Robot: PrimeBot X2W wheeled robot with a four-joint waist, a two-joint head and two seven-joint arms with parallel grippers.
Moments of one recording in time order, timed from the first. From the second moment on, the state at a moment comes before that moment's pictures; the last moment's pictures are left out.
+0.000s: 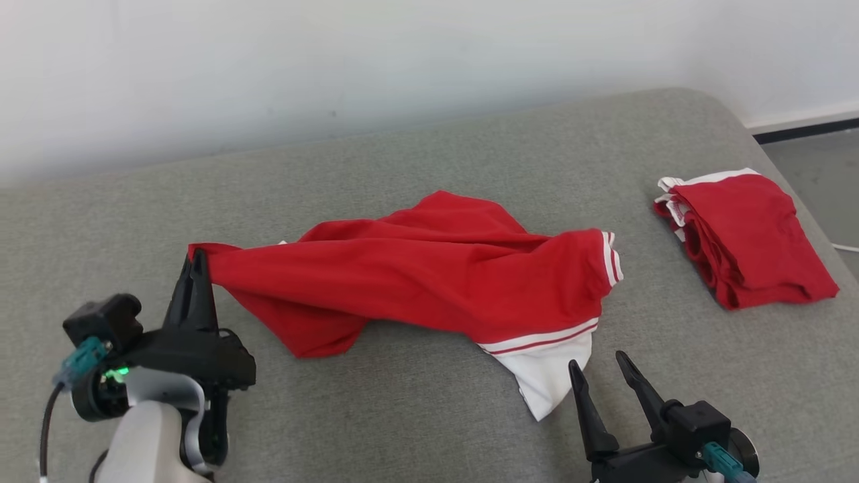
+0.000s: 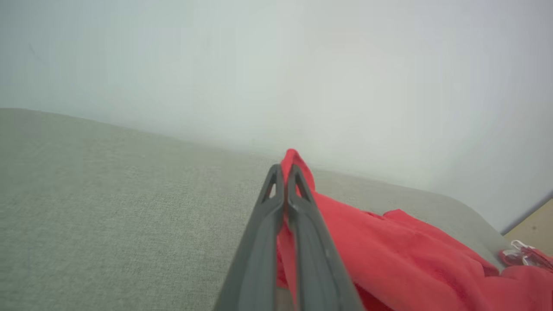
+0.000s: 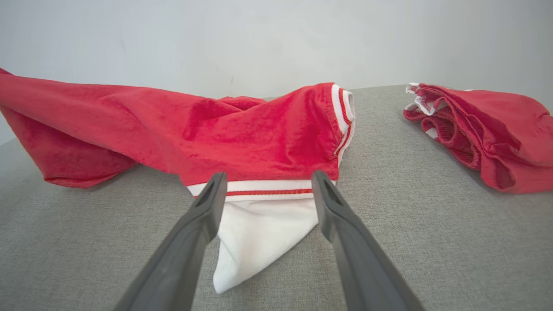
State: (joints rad) left arm -0.43 0.07 0.02 0.46 -0.41 -0.03 -0.17; right arm -0.10 -0.05 0.18 0.33 0.16 0.13 -0.23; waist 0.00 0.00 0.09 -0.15
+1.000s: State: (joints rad) left arm 0.07 0.18 -0.24 0.09 -0.51 0.19 -0.04; right arm -0.05 -0.05 0.17 0.32 0.18 0.13 -0.22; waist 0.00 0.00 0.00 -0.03
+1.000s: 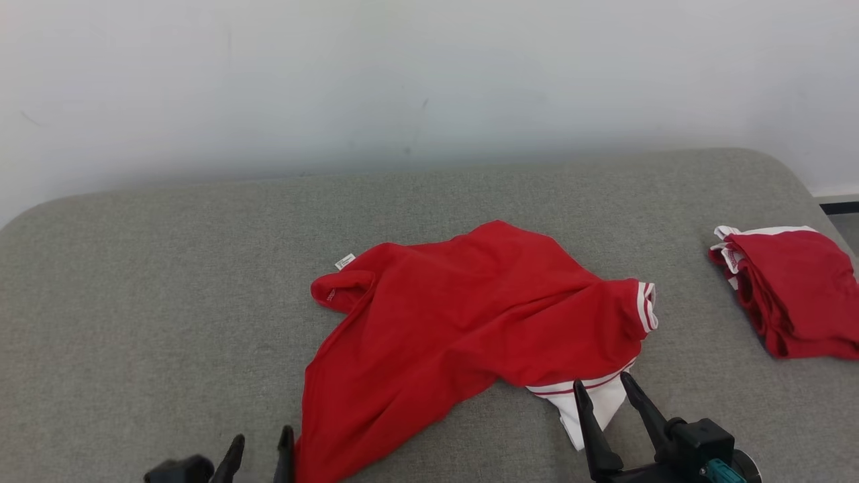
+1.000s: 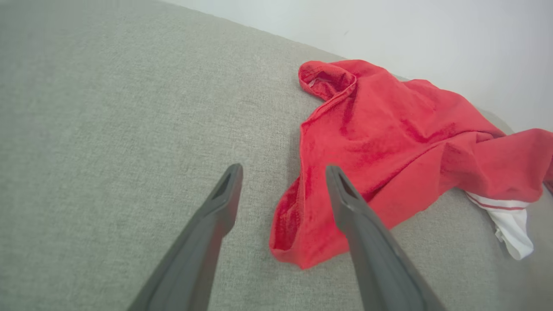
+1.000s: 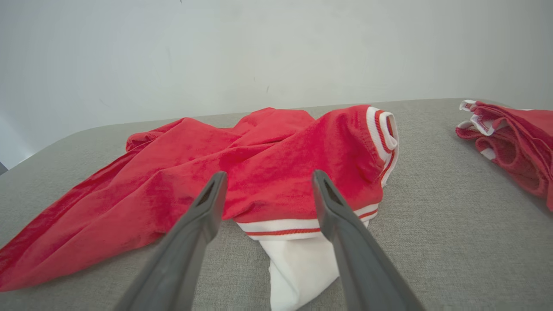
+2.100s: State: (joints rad) left arm -0.44 0.25 -0.38 0.56 -0.41 0.05 0.12; right arm -0.12 -0.05 0.18 0.33 0.20 0.13 -0.24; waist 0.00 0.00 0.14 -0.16
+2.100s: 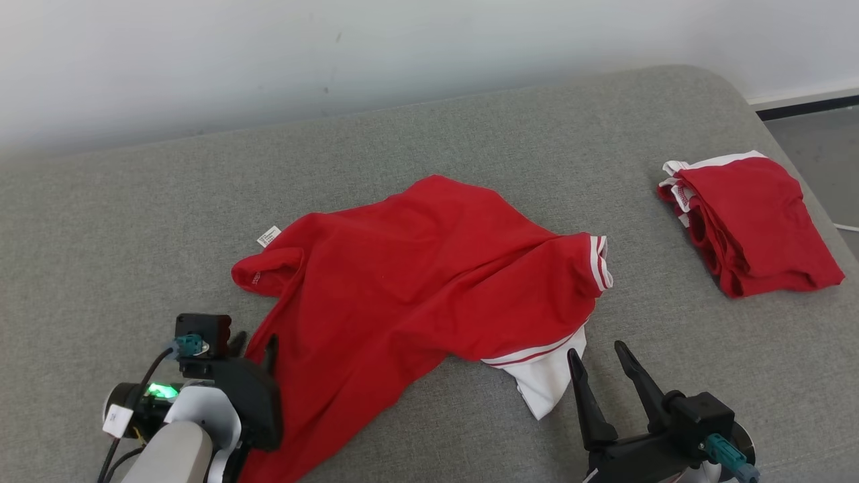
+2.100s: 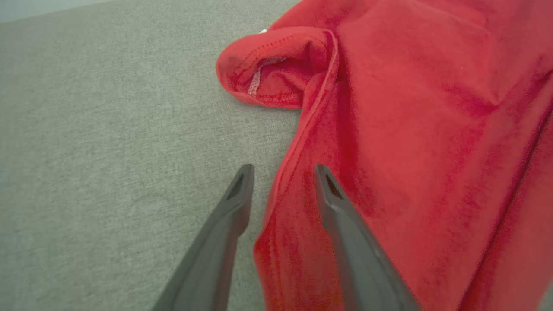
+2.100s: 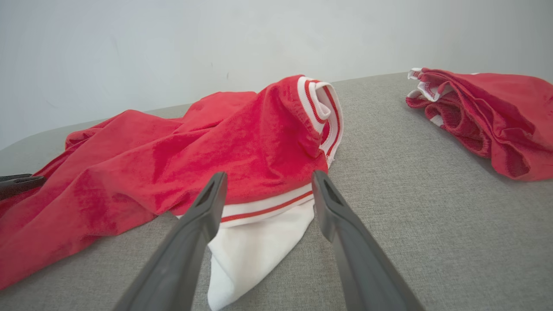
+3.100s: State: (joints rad) left arm -0.65 0.26 -0.10 0.76 -0.63 0.06 -0.20; right arm -0.14 -0.05 0.21 0.30 0.17 0.13 -0.23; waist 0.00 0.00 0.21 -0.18
